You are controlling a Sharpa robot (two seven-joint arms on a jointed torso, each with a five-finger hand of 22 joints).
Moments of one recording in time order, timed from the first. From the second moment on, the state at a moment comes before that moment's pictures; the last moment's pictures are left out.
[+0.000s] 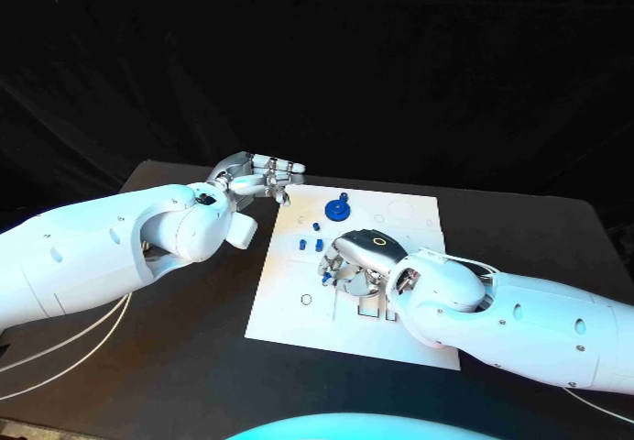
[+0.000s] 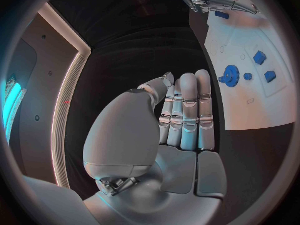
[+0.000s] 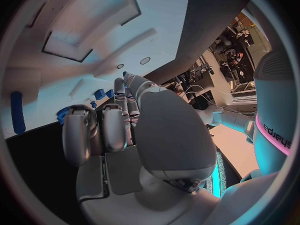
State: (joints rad) left arm 1.21 -0.89 0.03 1.58 -0.17 -0.34 0.15; left_hand 1.40 -0.18 0.48 0.02 0.05 1.10 0.15 0.08 0.10 1.21 0.08 0.22 0.16 1.27 0.00 0.85 0.55 0.18 1.07 0.09 0.88 0.55; right arm 1.10 -0.66 -0.11 1.66 -1.66 -0.36 -0.22; right_hand 1.50 -0.14 0.39 0.14 0.25 1.19 0.11 0.10 0.20 1.26 0.05 0.13 0.15 1.47 -0.03 1.32 1.24 0.05 1.46 0.08 1.38 1.31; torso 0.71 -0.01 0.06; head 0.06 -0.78
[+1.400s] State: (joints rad) left arm 1.21 -0.89 0.03 1.58 -0.17 -0.33 0.15; left_hand 1.40 -0.18 0.48 0.02 0.05 1.10 0.15 0.08 0.10 1.21 0.08 0.22 0.16 1.27 0.00 0.85 0.54 0.18 1.07 0.09 0.87 0.55; right arm 1.10 -0.63 -0.12 1.62 -1.68 -0.29 -0.23; right_hand 1.43 -0.14 0.39 0.13 0.25 1.13 0.14 0.07 0.19 1.20 0.07 0.08 0.14 1.47 -0.01 1.32 1.23 0.05 1.47 0.08 1.37 1.31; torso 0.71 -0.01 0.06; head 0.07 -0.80
